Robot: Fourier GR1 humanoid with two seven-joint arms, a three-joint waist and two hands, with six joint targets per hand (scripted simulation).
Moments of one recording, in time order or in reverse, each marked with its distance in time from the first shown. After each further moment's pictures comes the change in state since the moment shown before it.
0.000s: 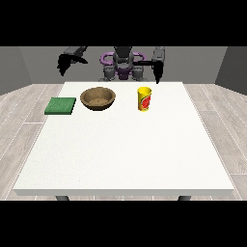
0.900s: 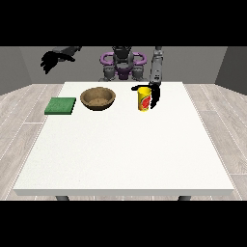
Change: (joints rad) left arm -0.167 0.010 0.182 0.562 0.029 0.009 -0.437; right arm -0.106 -0.127 -0.093 0.046 -0.107 0.102 0.029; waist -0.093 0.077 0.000
